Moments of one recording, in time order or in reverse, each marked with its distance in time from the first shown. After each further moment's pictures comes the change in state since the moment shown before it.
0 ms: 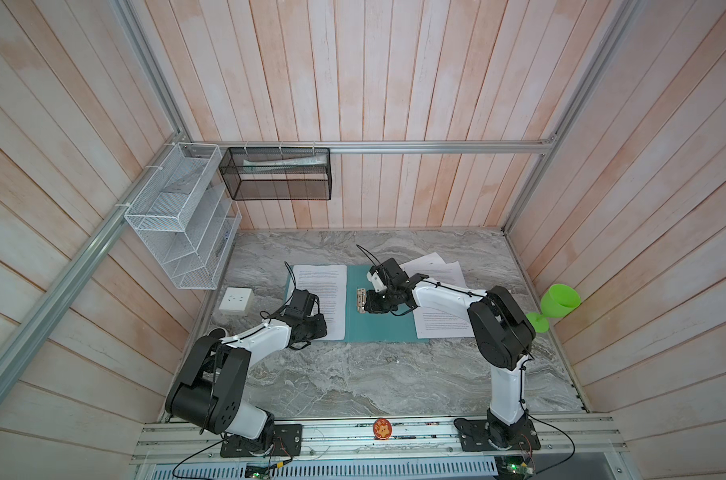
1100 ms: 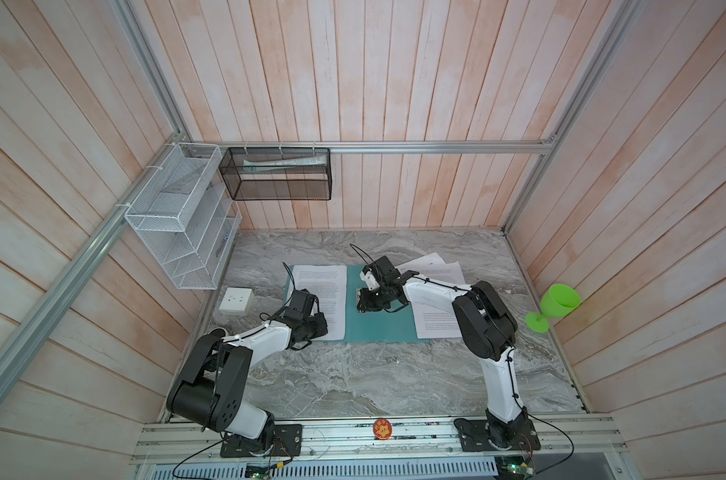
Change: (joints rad) left arm 0.005 0.011 -0.015 0.064 0.015 -0.026; right arm 0.001 0.129 0.115 -0.014 -0.063 -0.009
